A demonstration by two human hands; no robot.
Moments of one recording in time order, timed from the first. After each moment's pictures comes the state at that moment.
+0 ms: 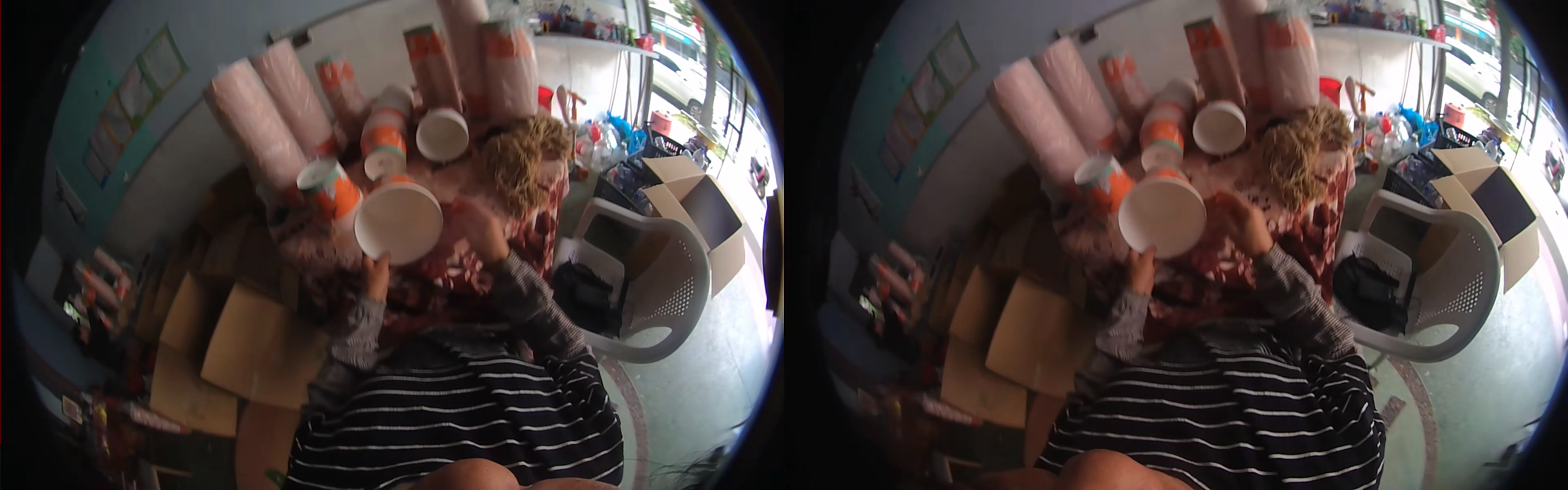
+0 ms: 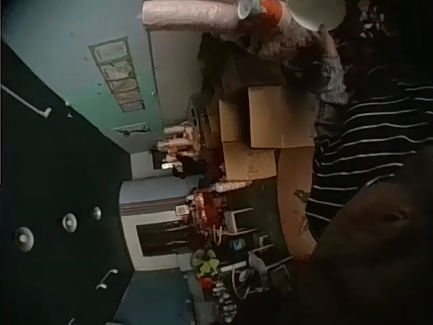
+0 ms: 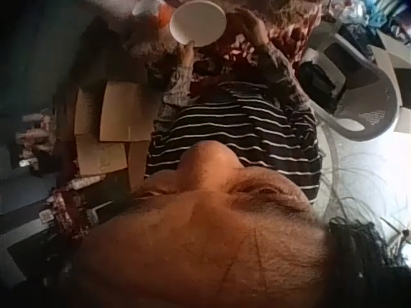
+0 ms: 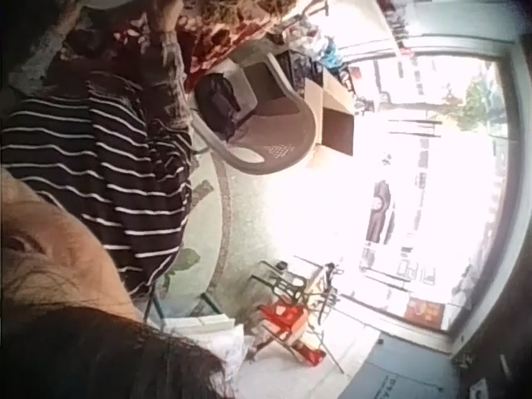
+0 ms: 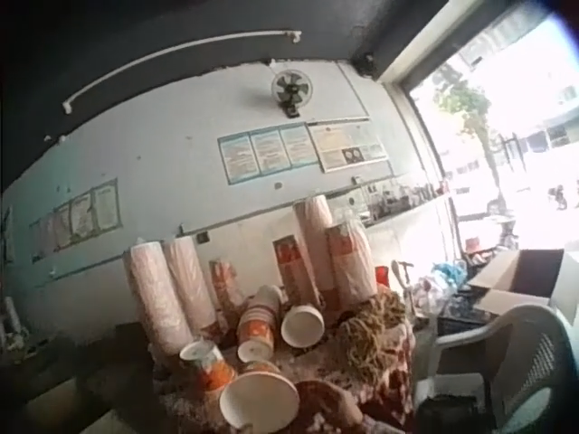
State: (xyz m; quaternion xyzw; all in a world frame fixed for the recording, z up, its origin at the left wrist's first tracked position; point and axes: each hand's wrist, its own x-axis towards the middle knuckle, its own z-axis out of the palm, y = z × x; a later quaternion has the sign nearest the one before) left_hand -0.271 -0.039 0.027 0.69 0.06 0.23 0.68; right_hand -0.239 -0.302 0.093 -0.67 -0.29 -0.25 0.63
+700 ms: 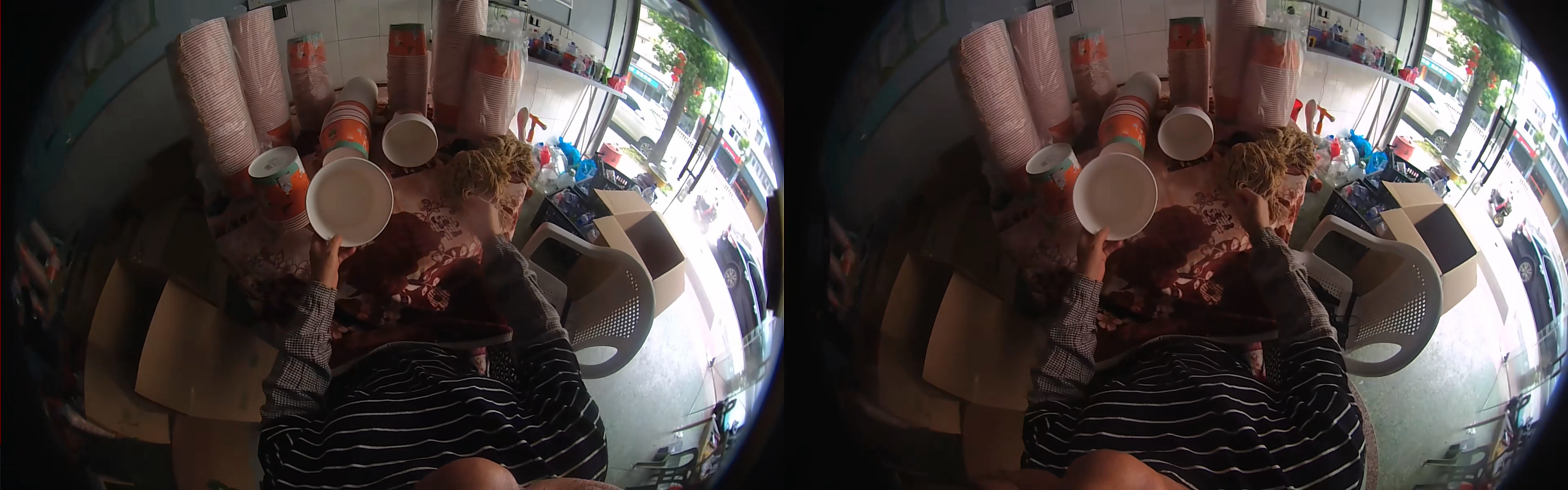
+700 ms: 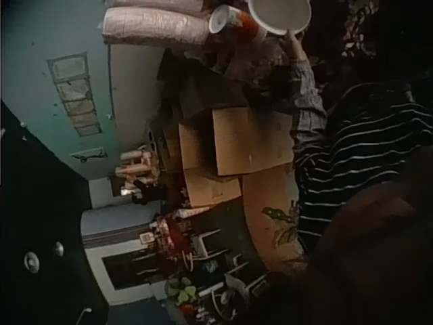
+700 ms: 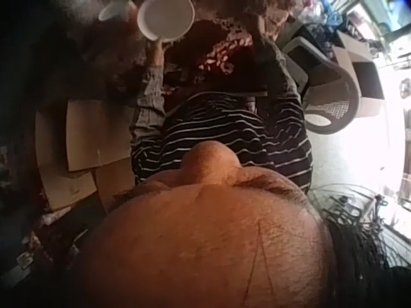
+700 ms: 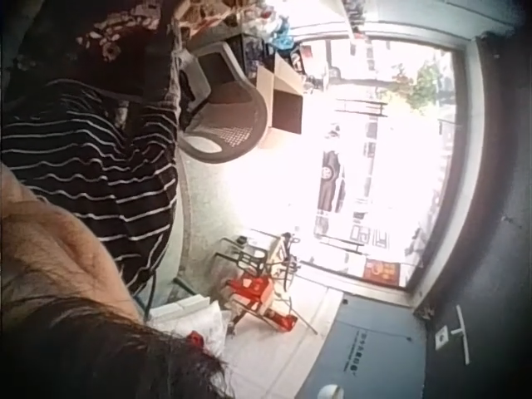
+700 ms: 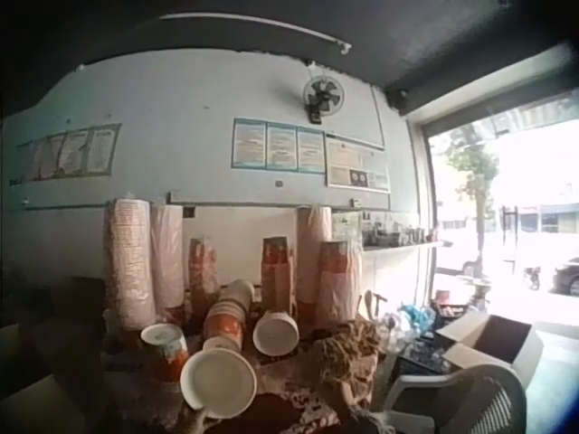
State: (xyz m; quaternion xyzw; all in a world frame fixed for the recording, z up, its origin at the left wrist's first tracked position) left_hand -0.224 -0.029 0.069 0.54 0.01 0.14 0.83; right_hand -0.075 -0.398 0.015 -0.88 -0.18 -0.31 0.32
